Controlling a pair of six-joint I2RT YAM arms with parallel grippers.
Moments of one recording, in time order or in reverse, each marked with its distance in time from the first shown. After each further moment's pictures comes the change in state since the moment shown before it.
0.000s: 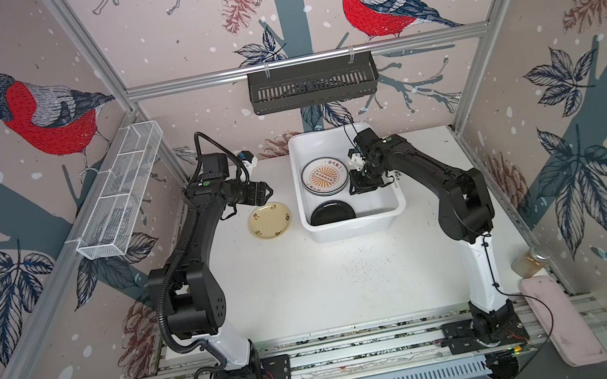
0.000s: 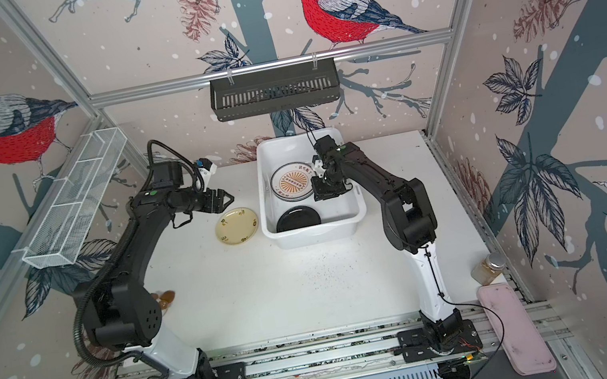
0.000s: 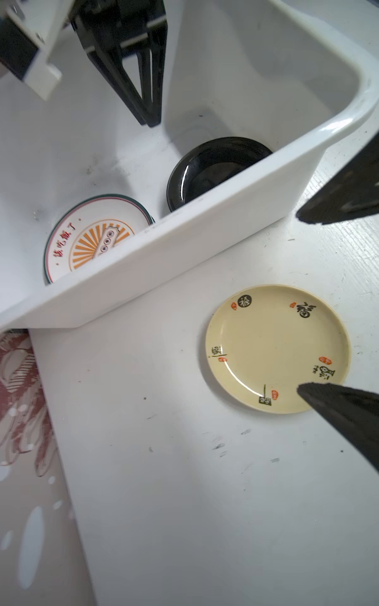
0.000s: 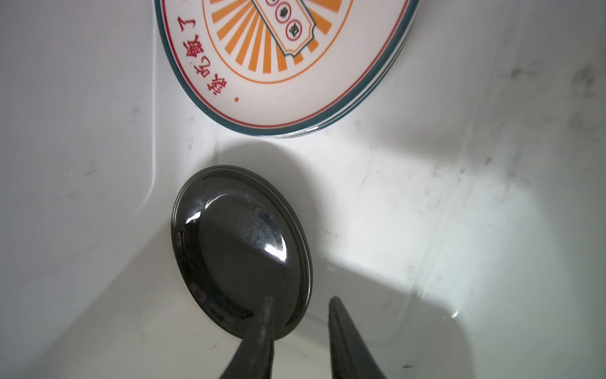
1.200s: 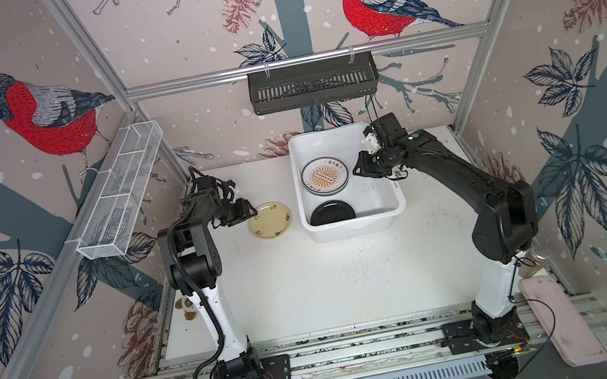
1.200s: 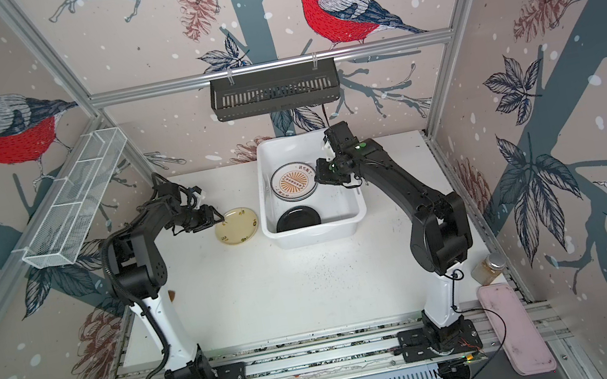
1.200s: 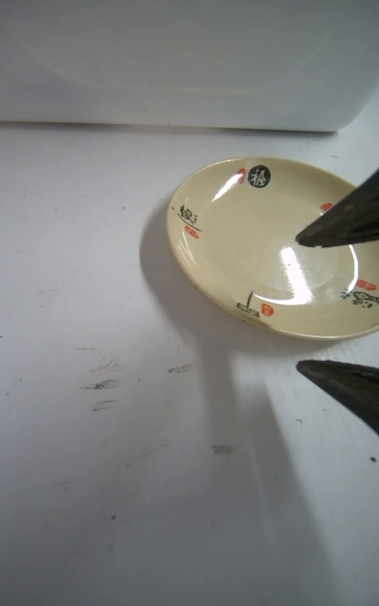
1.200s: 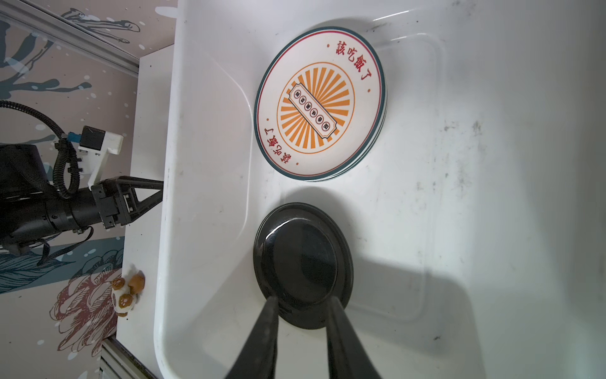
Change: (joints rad) left arm 0.187 0.406 0.082 0.009 0.079 -0.166; right arm -0.007 -0.301 -0.202 0.210 0.014 0.228
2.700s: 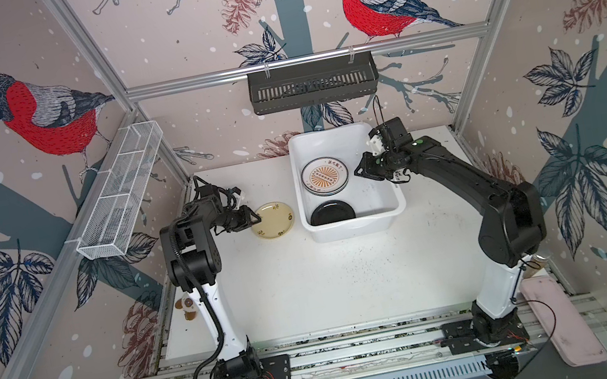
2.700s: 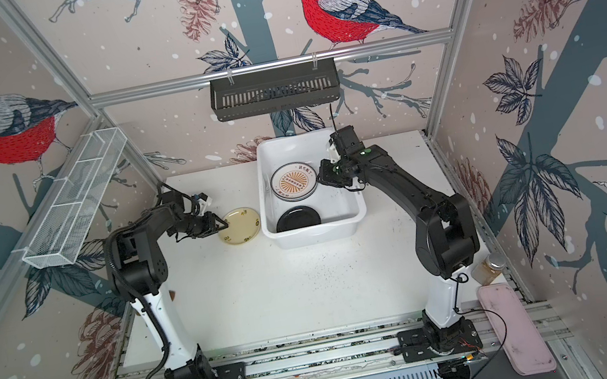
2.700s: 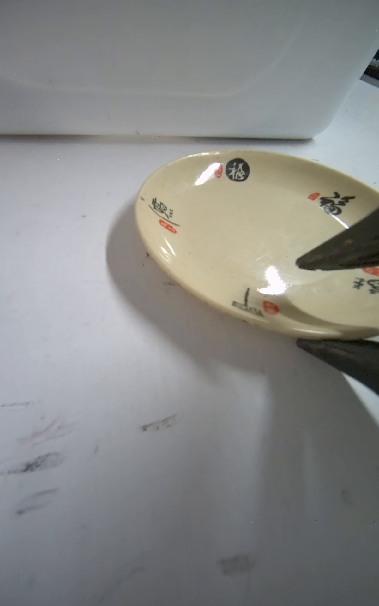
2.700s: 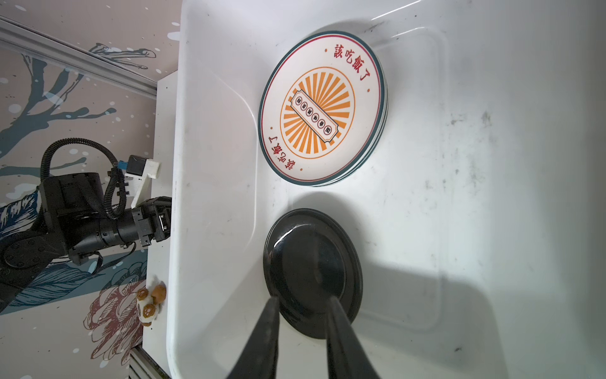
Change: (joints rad) left arm 0.009 0.051 -0.053 0.030 0.128 0.069; right arm -0.024 -0.051 -0.135 0.134 -0.047 0.079
